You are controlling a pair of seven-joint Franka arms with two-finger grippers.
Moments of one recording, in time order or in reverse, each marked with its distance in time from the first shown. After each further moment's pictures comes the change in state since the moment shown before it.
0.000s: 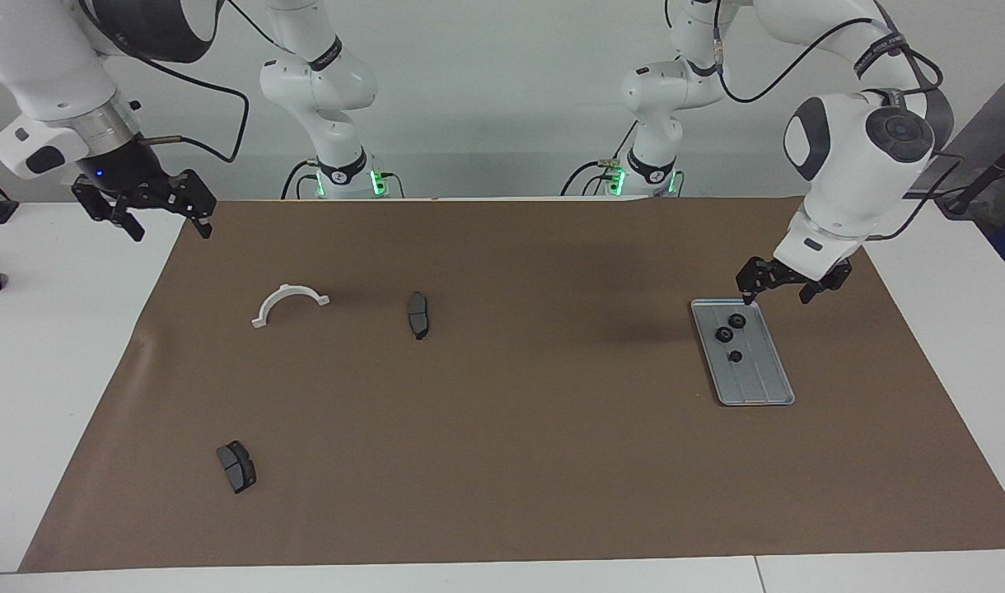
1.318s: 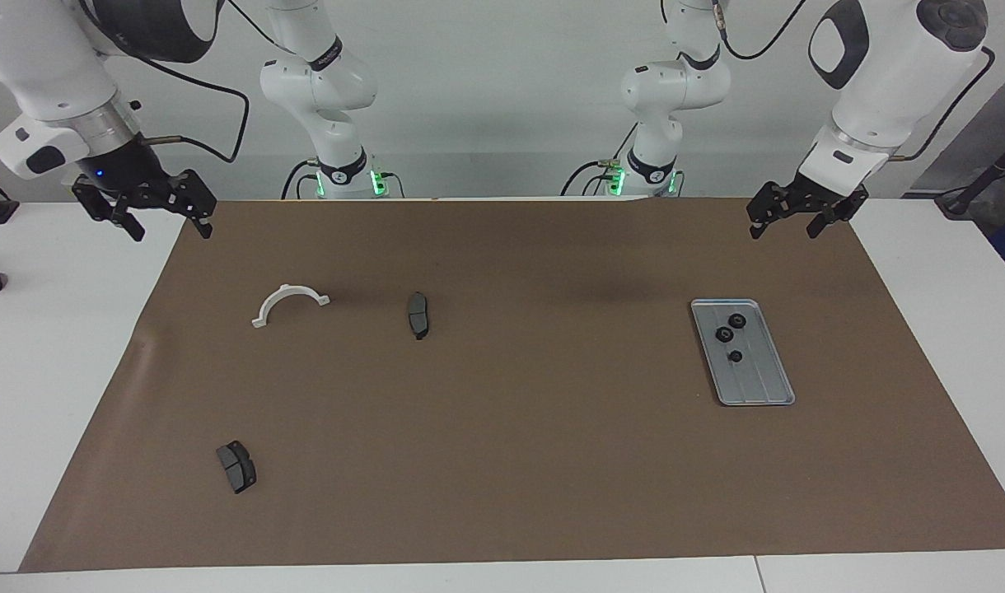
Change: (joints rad) left arm -0.106 -0.148 0.153 0.067 -0.088 -0.254 0.025; right arm 0.000 0.000 0.000 0.000 0.000 0.000 0.000
